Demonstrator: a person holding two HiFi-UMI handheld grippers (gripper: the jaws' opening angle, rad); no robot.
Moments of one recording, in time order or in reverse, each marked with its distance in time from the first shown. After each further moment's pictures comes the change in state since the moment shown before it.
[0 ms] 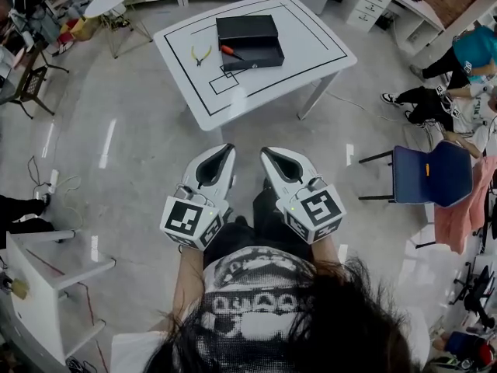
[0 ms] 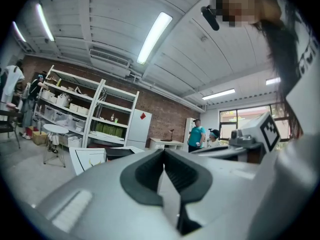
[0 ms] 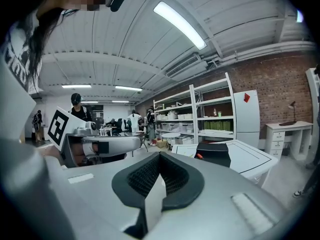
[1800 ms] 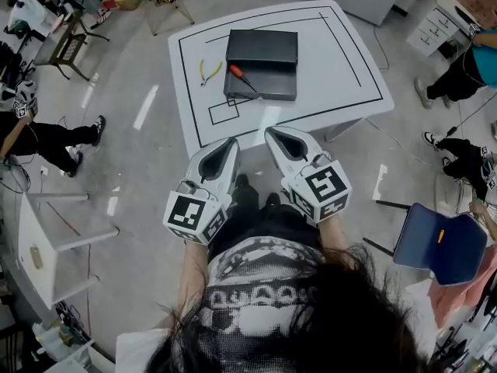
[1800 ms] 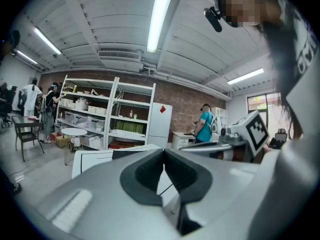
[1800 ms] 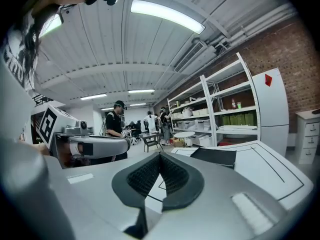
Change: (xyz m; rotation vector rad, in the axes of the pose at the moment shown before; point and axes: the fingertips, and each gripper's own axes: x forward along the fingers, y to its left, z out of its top) left arm 0.247 0.052 0.005 0.020 0.085 0.293; right arm 0.130 -0.256 0.024 0.023 0.009 0.300
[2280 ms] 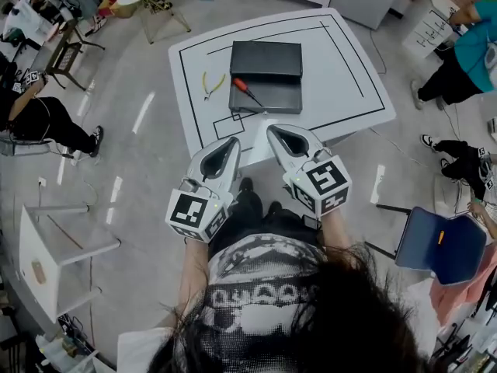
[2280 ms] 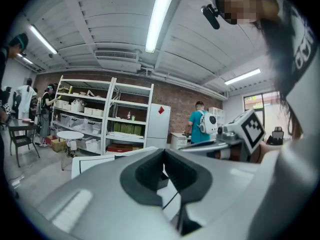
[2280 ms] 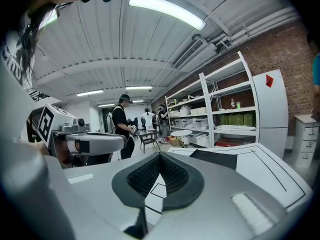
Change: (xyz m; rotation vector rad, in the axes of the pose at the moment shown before) left arm 0.025 0.052 0.012 0.027 -0.008 -0.040; right arm 0.056 -0.021 0.011 -0.013 0.033 -0.033
